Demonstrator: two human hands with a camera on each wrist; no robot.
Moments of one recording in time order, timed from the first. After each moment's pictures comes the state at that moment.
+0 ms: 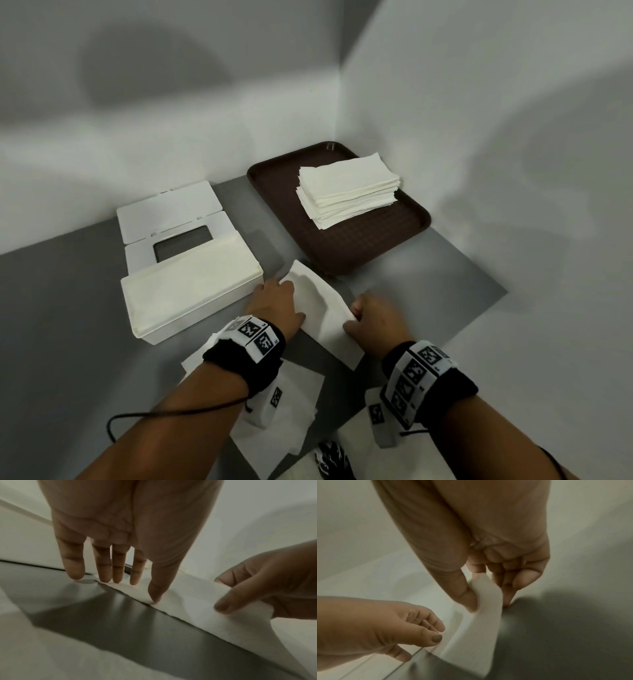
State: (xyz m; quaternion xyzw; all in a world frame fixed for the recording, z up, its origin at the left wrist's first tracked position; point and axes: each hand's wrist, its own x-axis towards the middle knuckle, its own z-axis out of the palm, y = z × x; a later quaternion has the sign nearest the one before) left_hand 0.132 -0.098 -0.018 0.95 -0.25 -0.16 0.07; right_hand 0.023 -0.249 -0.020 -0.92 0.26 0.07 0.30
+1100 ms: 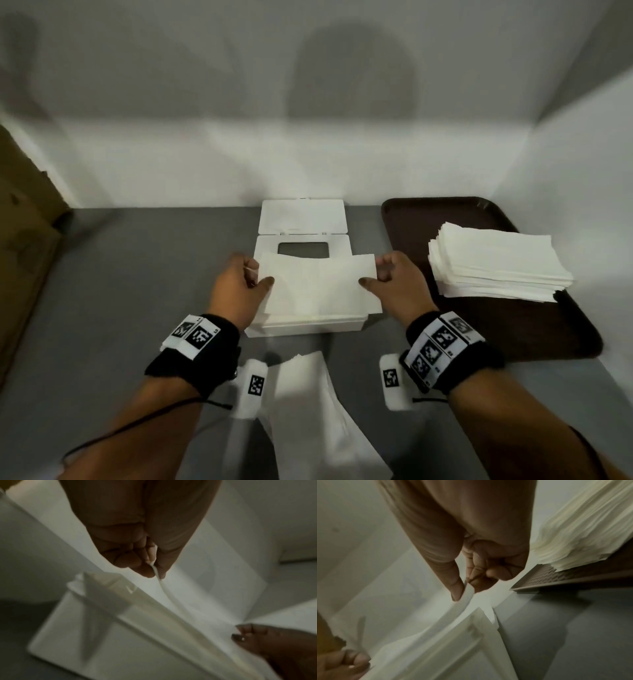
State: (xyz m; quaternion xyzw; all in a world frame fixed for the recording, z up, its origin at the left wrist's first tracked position) left_hand 0.196 0.060 0.025 0.88 0.10 0.07 0.45; right_hand 0.209 -0.196 0.020 -0.87 0.08 -0.02 0.49
